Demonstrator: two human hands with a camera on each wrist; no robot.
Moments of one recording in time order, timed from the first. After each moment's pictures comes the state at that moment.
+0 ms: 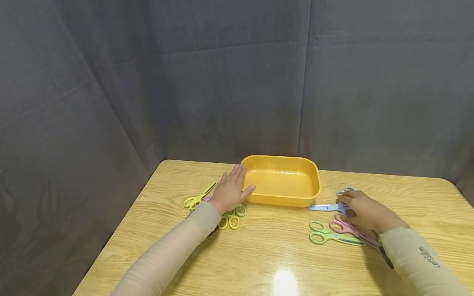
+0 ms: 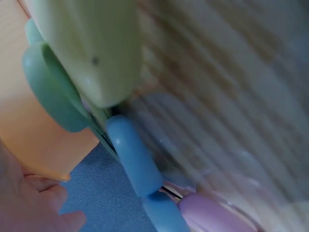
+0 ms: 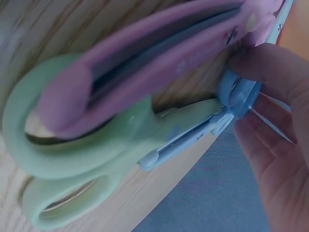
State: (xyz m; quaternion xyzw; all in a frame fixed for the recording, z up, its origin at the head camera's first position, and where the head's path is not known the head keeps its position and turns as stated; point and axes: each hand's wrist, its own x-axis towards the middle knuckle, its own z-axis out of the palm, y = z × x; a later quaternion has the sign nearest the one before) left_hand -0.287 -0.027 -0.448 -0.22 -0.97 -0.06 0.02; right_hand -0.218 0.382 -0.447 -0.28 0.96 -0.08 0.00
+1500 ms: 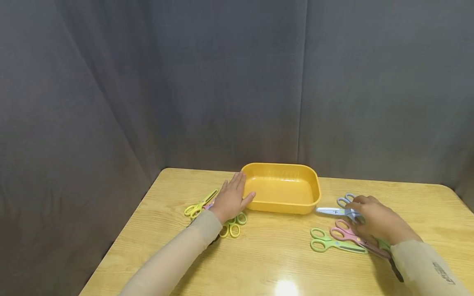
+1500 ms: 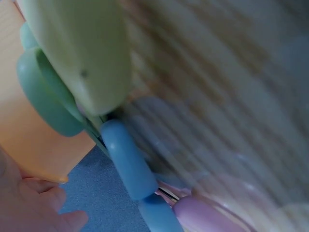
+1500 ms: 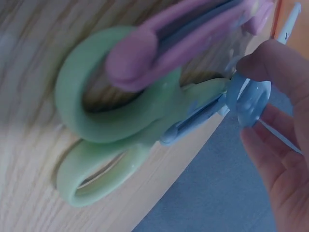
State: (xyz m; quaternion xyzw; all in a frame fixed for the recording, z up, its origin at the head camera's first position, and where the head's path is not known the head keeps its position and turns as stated) left_hand -0.286 -0.026 -0.450 -0.22 -0.97 -0.10 0.03; right_hand -0.203 0.394 -0.439 -0.26 0.96 -0.08 -0.07
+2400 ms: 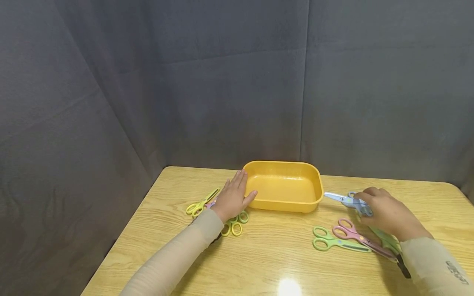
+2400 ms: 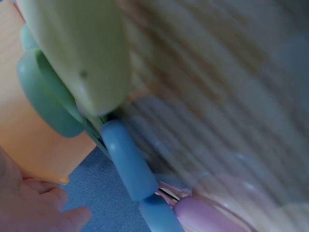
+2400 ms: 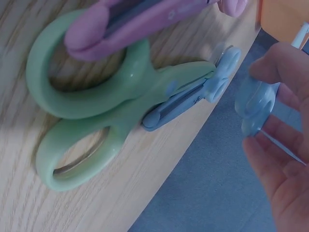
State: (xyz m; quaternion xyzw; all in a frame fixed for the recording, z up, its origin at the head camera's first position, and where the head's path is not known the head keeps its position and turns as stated) left_hand -0.286 -0.026 -0.454 -0.22 -0.97 -0.10 0.02; right_hand -0.205 0.403 -0.432 -0.25 0.96 -0.08 -0.13
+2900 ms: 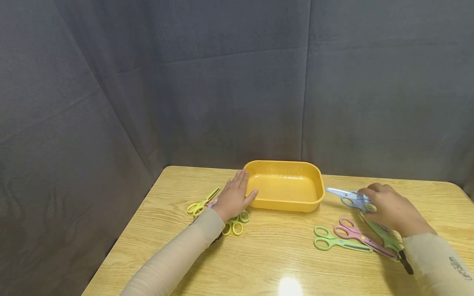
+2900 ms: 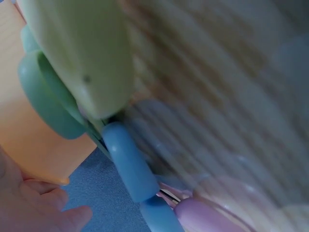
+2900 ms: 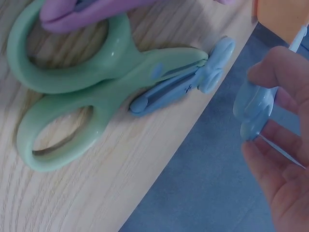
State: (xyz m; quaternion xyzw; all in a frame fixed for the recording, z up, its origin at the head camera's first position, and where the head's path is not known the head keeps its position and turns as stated) left_hand -0.286 -0.026 -0.453 -0.22 -0.97 -0.10 0.02; right_hand -0.210 0.405 -0.427 -0.24 0.96 -0.06 -0.14
